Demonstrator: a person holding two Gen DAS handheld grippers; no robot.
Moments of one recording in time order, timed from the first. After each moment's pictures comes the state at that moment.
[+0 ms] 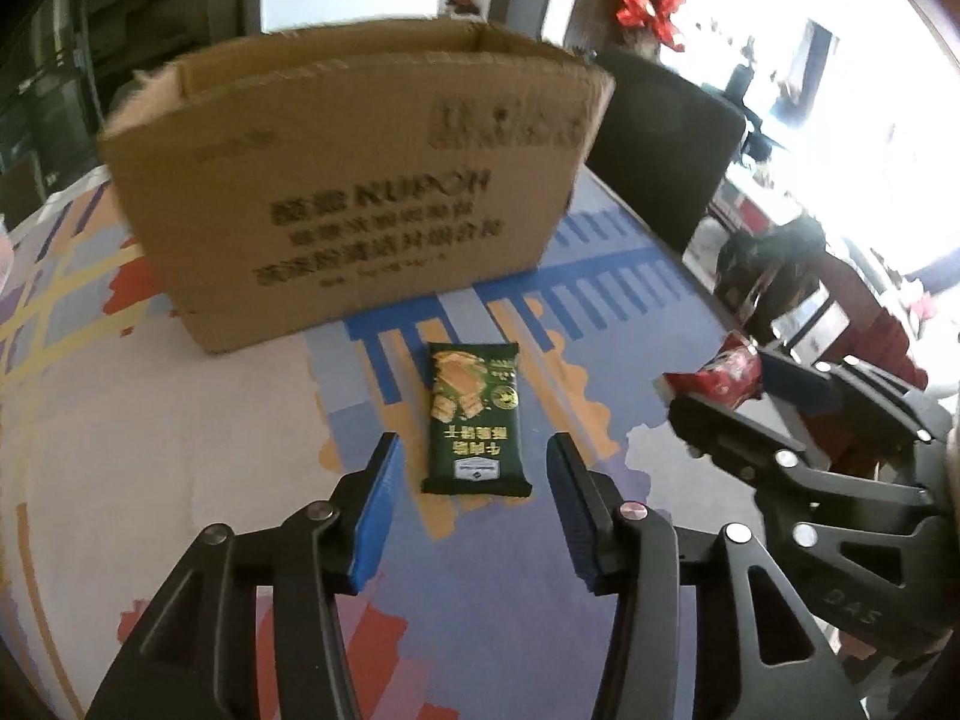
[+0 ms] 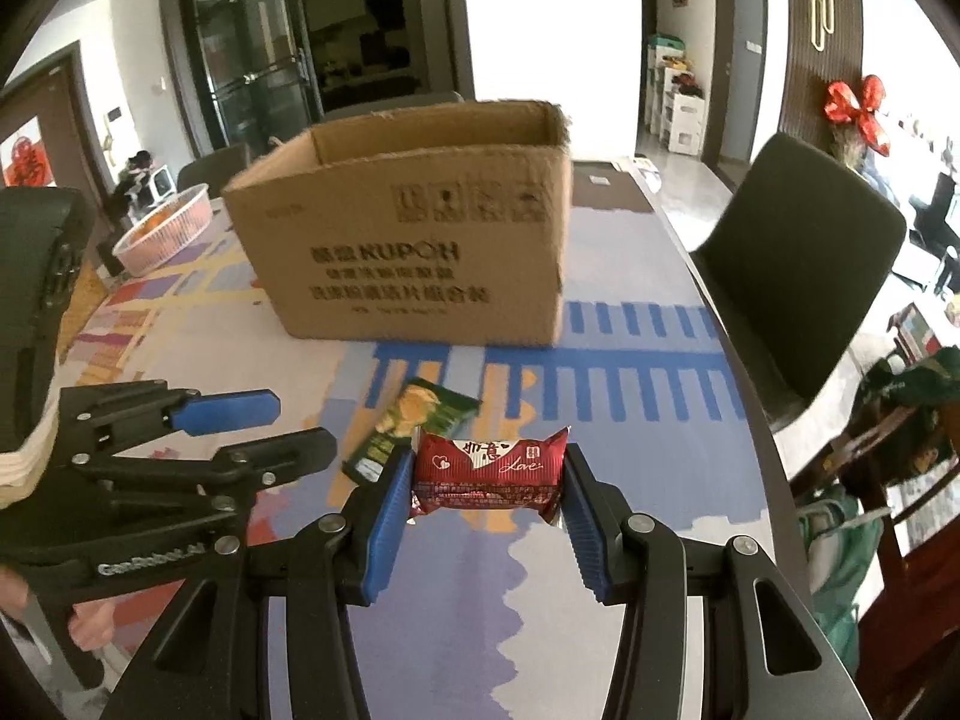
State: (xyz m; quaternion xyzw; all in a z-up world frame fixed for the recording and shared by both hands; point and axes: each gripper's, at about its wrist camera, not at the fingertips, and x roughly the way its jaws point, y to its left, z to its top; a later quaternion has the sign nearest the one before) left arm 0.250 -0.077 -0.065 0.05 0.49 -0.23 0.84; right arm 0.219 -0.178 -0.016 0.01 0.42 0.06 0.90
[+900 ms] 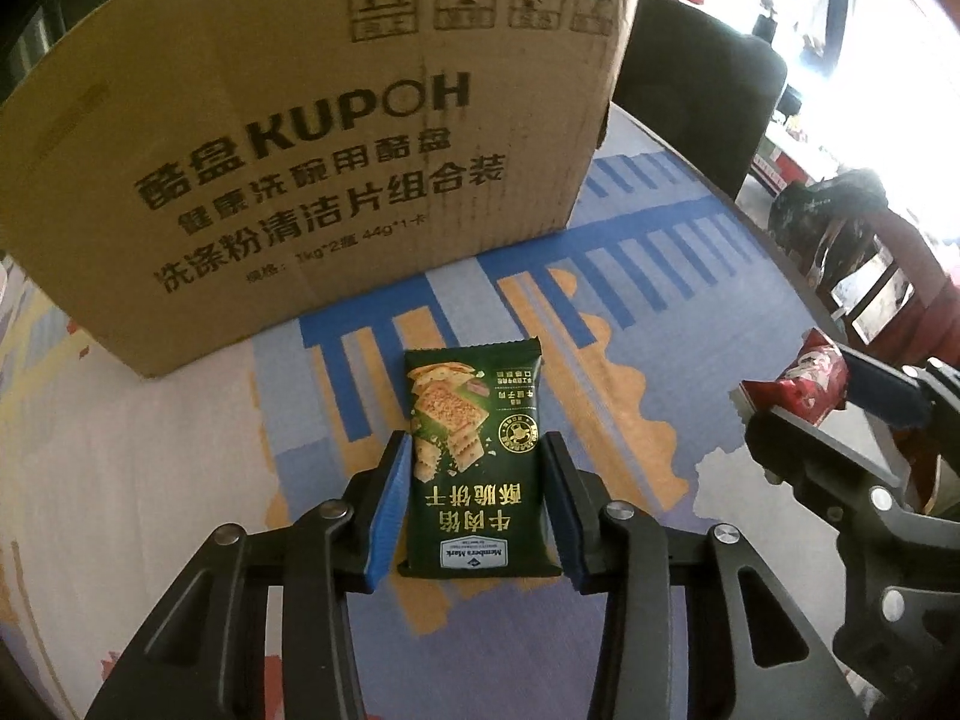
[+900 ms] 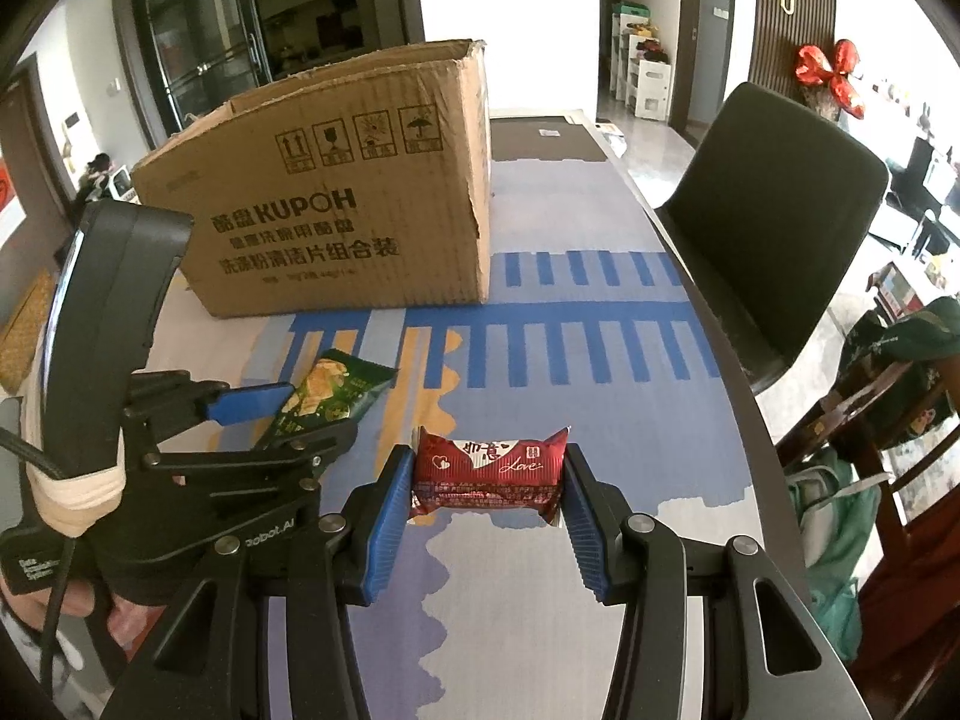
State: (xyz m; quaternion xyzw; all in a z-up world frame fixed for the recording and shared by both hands) left arm 0.283 -0.112 -0.109 0.09 0.51 -0.19 0.83; right arm 0.236 -0.205 -0.048 0.02 0.45 0.02 0.89
